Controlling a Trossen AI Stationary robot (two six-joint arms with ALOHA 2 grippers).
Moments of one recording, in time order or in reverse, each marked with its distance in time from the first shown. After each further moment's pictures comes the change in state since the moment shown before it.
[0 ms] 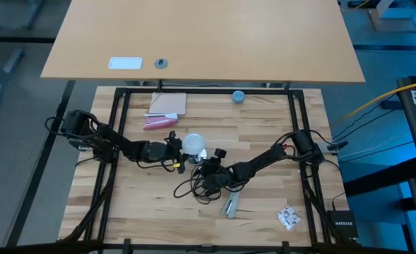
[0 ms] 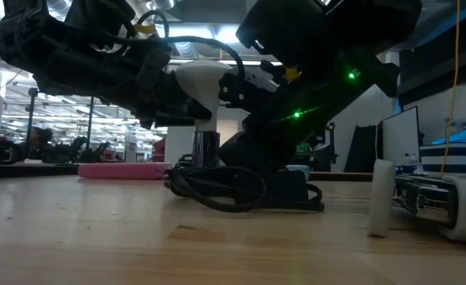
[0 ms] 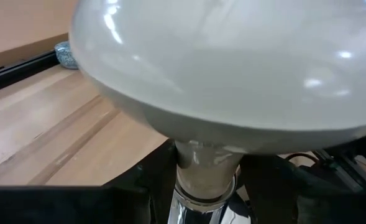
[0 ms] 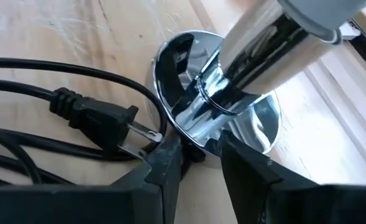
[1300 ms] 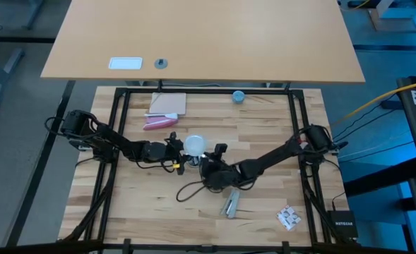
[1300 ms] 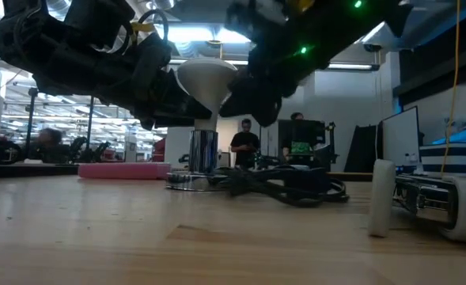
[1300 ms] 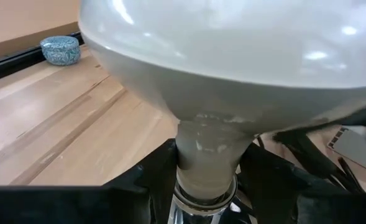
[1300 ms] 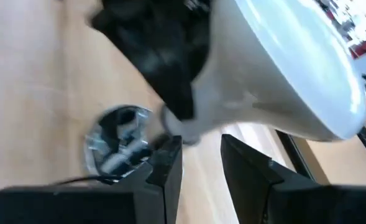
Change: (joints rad) left arm -0.002 -0.001 0.000 -0.003 0.032 -0.008; right arm 0.048 -0.172 -0.002 0.061 0.141 -0.352
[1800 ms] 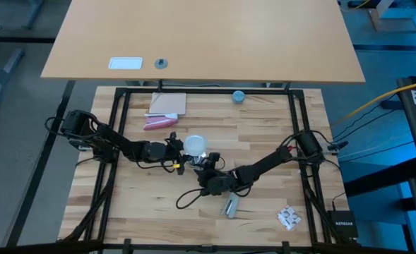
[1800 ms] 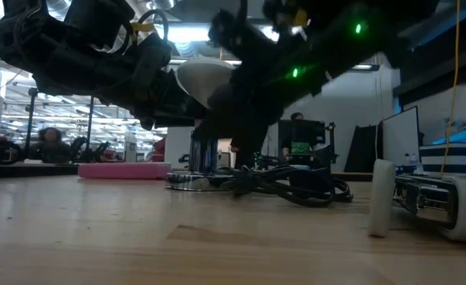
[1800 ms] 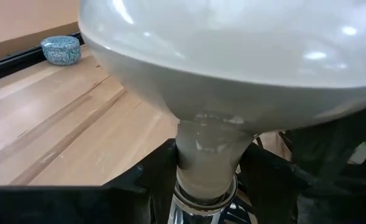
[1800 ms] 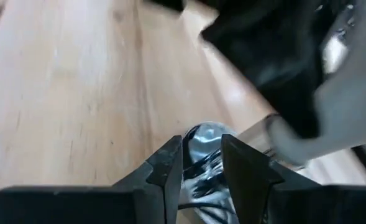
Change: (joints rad) left arm 0.000 0.000 0.000 0.002 -0.004 -0.003; right arm 0.012 0.130 0.000 0.213 -0.151 0.013
